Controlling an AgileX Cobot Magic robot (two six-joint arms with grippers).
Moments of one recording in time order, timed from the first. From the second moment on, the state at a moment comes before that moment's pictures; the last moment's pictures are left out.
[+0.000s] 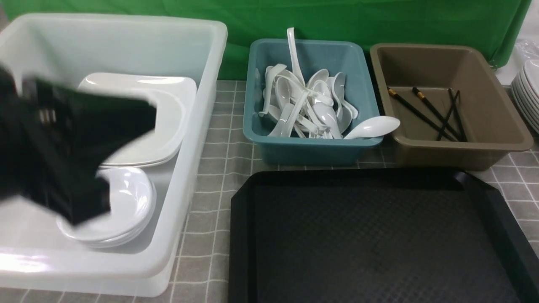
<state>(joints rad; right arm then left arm) 0.79 0.35 -0.85 -0.38 0.38 0.25 -0.48 0.73 -0.80 -0.43 0.51 0.37</state>
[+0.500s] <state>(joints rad) 0.79 0.01 -0.63 -0.39 0.33 0.30 -0.48 0.64 -0.53 -0.49 0.26 0.37</state>
